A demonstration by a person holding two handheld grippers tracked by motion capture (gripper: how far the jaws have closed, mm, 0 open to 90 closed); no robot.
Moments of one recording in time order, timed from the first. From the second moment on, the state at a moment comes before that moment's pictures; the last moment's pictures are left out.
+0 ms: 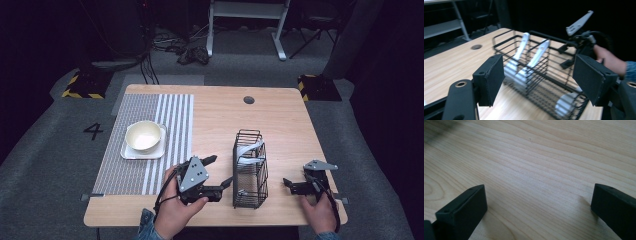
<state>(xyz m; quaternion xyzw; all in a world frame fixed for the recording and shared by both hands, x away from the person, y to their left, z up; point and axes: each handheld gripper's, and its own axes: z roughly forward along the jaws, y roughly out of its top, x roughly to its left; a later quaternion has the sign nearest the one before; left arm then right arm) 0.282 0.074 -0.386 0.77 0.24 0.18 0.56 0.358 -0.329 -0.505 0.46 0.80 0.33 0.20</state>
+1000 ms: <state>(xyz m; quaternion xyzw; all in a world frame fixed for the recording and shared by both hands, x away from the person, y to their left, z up) 0.272 0.045 -0.398 0.81 0.13 0.10 0.57 0.358 -0.329 -0.505 0.46 0.80 0.33 0.20</state>
